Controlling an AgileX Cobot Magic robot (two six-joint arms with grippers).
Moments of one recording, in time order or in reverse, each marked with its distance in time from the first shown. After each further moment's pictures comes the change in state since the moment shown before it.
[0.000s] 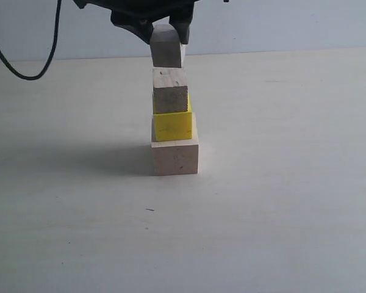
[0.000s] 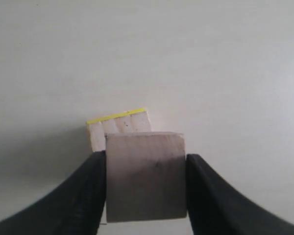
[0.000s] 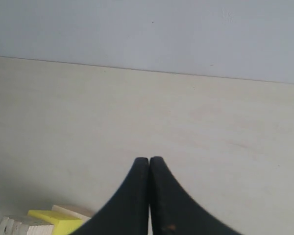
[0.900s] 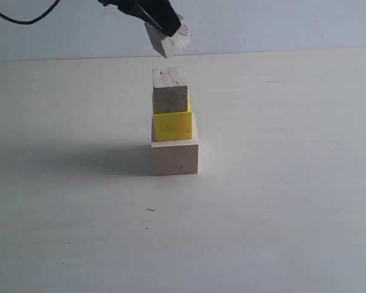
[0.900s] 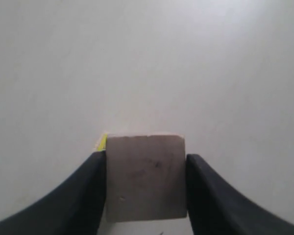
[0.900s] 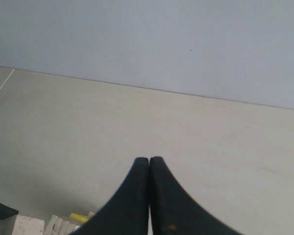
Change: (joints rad) left arm 0.336 0.020 0.000 -0.720 0.043 1.299; right arm 0.000 -0.079 0.000 0.109 0.000 -0.039
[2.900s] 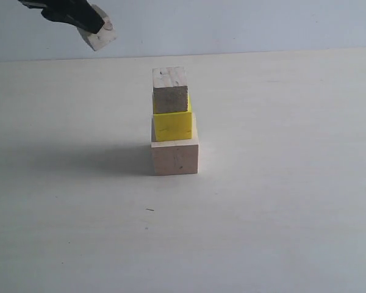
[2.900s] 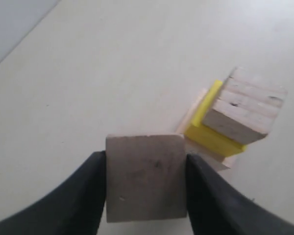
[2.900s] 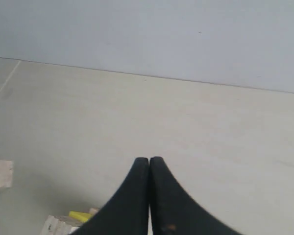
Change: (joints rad) left arm 0.231 -0.122 0.231 0.000 -0.134 0.292; right arm 0.000 0.073 0.000 0.041 -0.001 -0.013
